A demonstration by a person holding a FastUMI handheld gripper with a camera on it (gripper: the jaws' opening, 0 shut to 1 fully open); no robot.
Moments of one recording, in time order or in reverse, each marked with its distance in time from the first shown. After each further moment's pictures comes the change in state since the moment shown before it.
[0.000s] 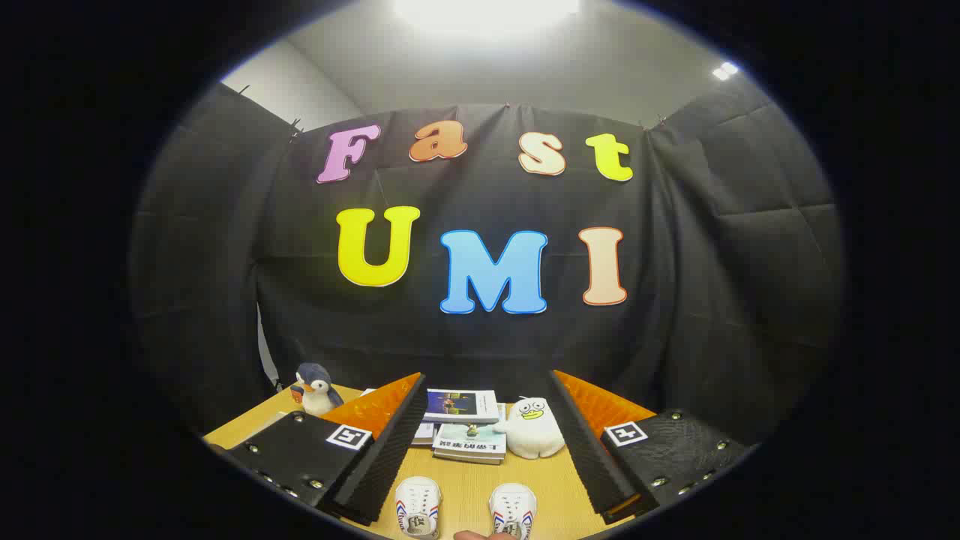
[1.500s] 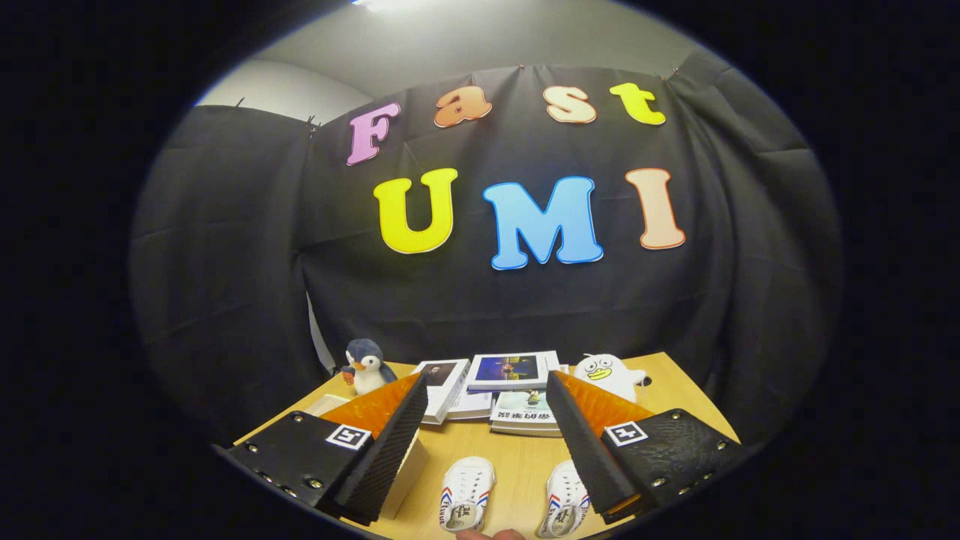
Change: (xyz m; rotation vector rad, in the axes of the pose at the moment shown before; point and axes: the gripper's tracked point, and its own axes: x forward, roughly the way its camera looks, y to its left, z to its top) arm 0.024 0.050 -0.075 0.130 0.146 0.238
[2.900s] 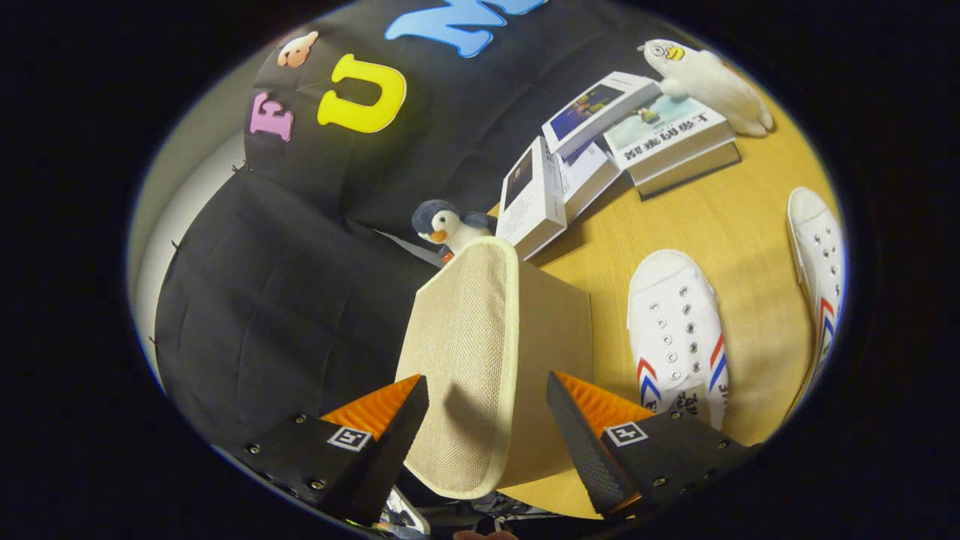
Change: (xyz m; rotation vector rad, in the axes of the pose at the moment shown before) arm 0.051 0.138 -0.217 0.758 0.693 0.469
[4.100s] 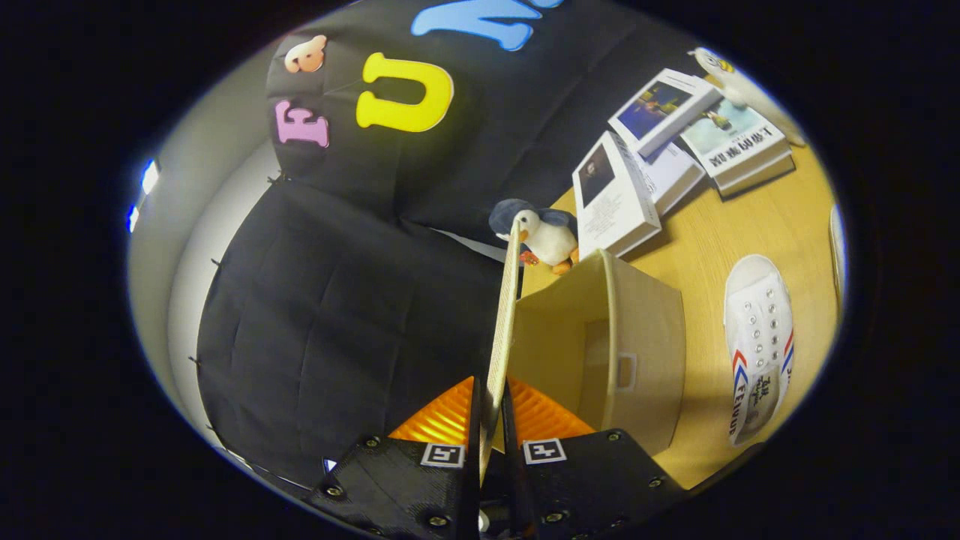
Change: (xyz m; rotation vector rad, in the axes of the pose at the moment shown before) arm -0.018 0.138 0.031 -0.050 0.001 0.189
